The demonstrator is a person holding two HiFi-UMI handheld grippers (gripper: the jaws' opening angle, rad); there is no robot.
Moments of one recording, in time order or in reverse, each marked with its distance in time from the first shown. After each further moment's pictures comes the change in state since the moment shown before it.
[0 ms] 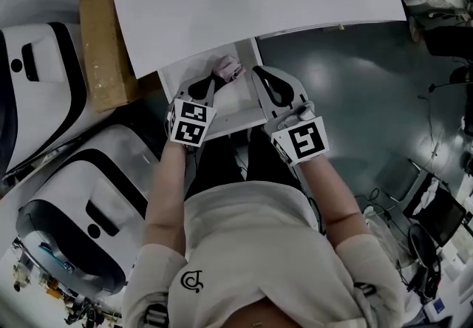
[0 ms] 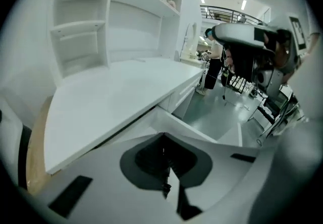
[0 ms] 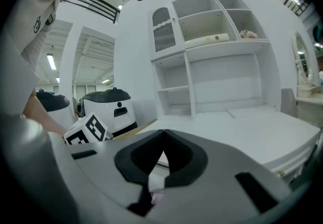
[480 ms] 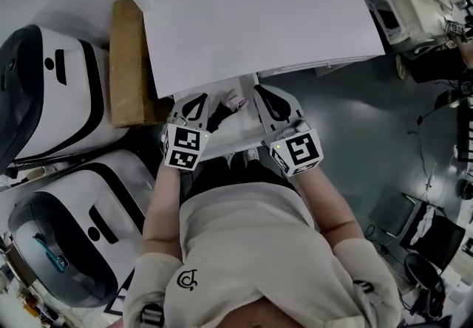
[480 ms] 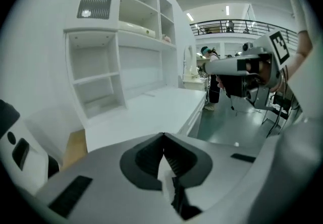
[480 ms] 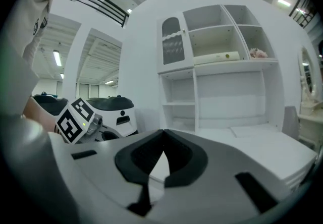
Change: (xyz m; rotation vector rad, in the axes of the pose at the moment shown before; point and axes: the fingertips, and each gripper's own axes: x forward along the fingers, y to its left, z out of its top) left arm -0.117 0.022 0.082 0.112 -0.274 0.152; right arm -0.010 0.025 0.073 -0.067 -0.079 0.016
